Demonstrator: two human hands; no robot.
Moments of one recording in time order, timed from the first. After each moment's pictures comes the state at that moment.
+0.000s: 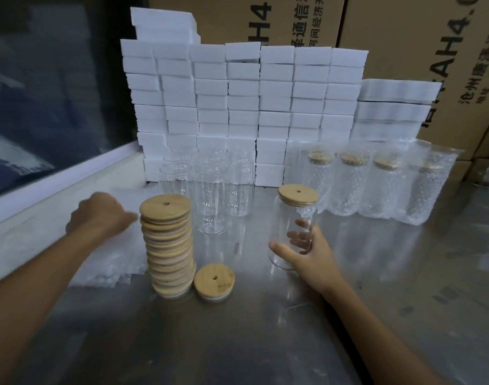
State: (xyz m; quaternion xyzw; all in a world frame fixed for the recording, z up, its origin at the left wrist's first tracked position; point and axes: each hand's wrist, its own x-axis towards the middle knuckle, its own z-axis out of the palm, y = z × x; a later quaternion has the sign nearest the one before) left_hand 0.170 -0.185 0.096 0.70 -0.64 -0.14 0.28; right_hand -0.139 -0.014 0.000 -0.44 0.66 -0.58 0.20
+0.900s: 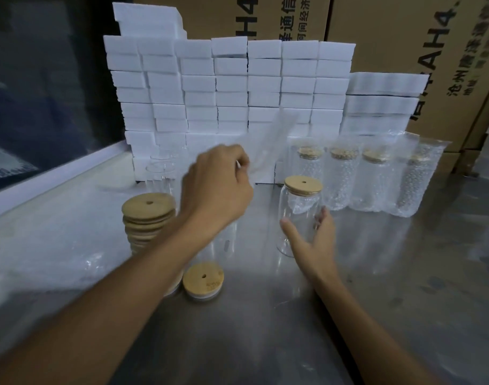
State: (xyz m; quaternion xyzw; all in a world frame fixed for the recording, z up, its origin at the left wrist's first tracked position) left_hand 0.031 -0.070 0.146 0.34 -0.80 -0.06 0.49; right_hand -0.140 -0.013 0.007 -0.36 0.69 -0.63 0.06
